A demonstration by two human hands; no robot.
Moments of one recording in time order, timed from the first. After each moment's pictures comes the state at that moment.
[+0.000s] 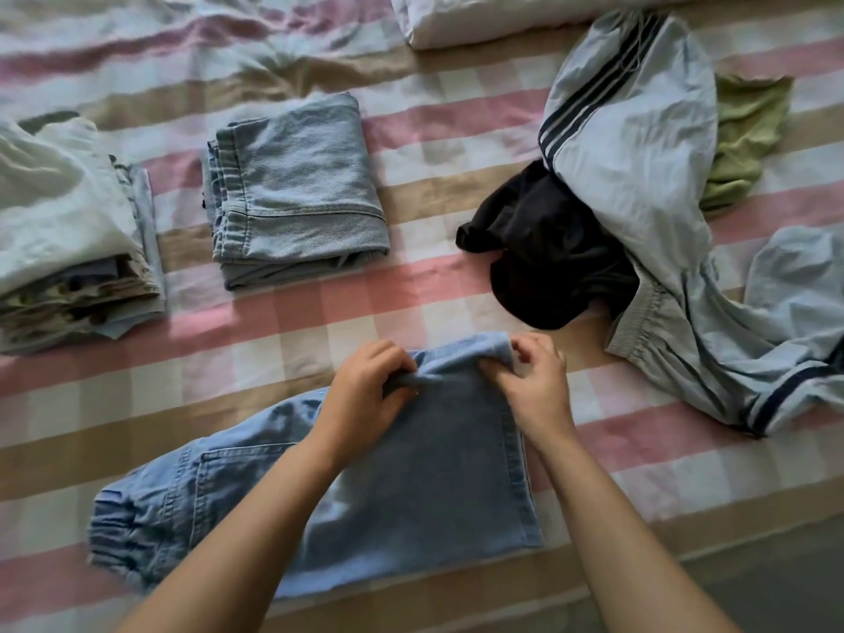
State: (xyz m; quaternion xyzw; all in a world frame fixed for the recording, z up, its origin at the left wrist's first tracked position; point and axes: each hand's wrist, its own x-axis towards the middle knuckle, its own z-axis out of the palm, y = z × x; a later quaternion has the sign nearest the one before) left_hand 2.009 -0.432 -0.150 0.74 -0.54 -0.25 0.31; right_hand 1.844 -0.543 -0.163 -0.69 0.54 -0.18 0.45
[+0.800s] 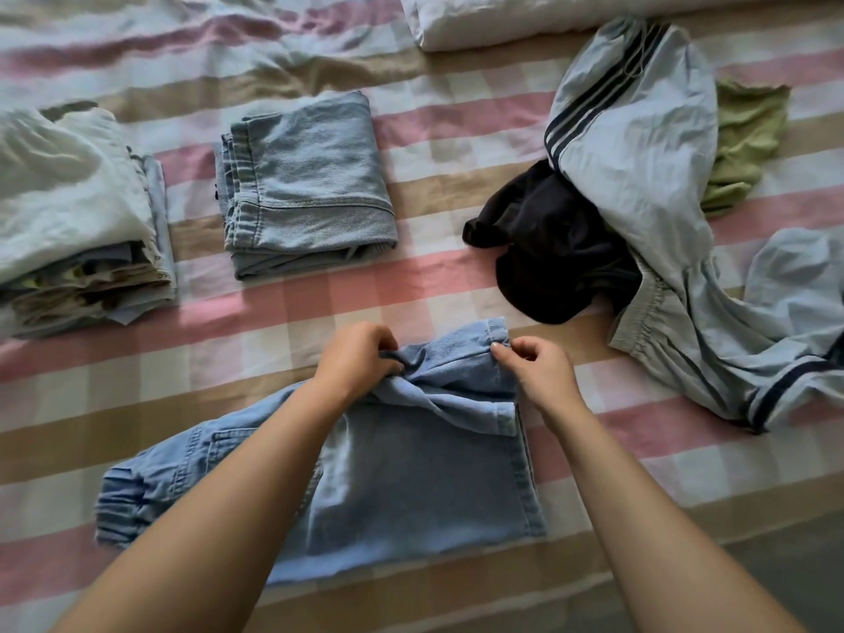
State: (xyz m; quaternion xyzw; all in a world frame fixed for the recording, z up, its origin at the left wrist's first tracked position) left_hand 2.037 -0.453 -0.174 0.84 -0.42 -0.34 0.11; right_hand 1.840 -0.560 -0.184 -0.62 0.55 -0.10 0.54
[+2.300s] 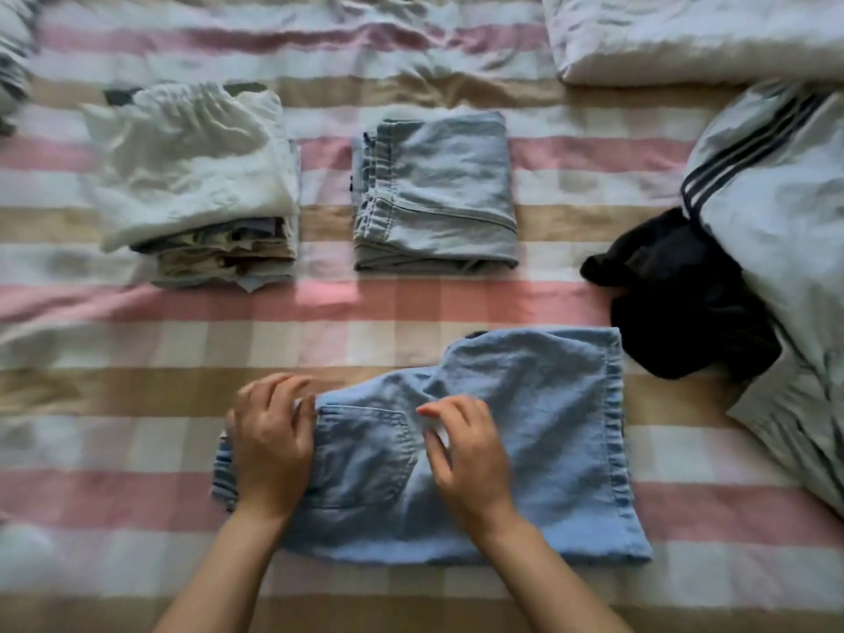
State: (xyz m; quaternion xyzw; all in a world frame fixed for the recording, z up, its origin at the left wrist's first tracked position) left_hand 2.081 -0.263 -0.165 0.94 -0.25 -0.01 0.24; right_hand 1.938 -0.403 -0.164 -0.88 0.29 -0.12 0.36
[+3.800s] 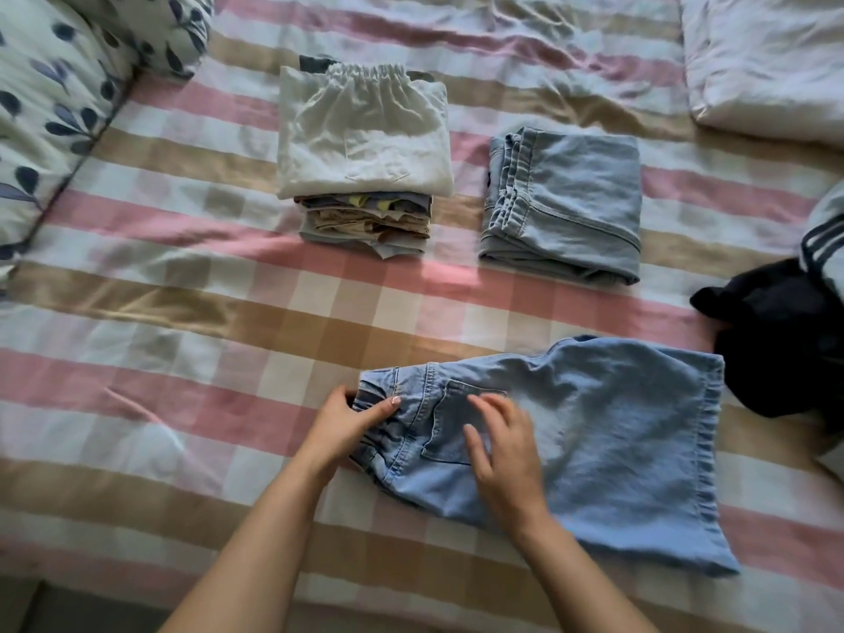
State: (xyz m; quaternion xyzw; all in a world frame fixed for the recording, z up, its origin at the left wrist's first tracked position) left_hand 2.108 -0.178 -0.180 0.79 0.06 -0.41 0.45; right_hand 1.967 -0.327 -0.171 -0.89 0.28 -0.01 0.36
